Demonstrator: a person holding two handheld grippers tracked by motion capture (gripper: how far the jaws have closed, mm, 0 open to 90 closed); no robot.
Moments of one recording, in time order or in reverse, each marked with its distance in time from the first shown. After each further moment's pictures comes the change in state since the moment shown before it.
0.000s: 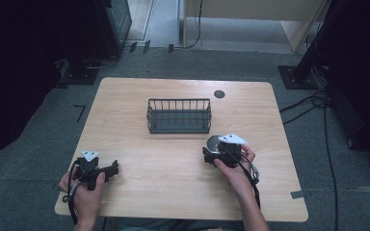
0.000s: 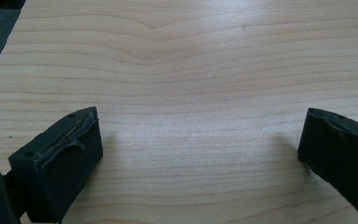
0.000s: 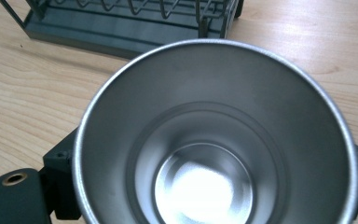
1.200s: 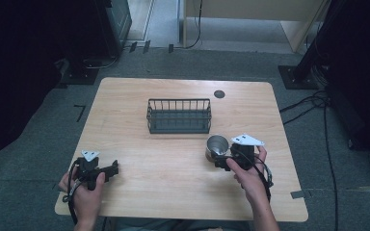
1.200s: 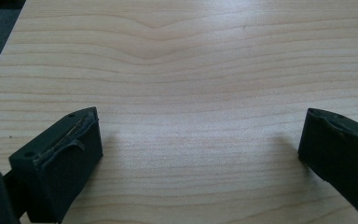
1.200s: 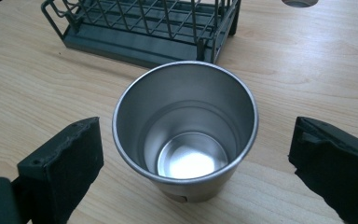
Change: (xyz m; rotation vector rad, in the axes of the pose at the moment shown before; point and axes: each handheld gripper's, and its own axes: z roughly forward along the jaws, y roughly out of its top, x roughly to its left) left arm 0.000 0.000 0.000 0.000 0.000 0.000; right arm -0.014 0.009 -0.048 -0.019 0.066 -0.021
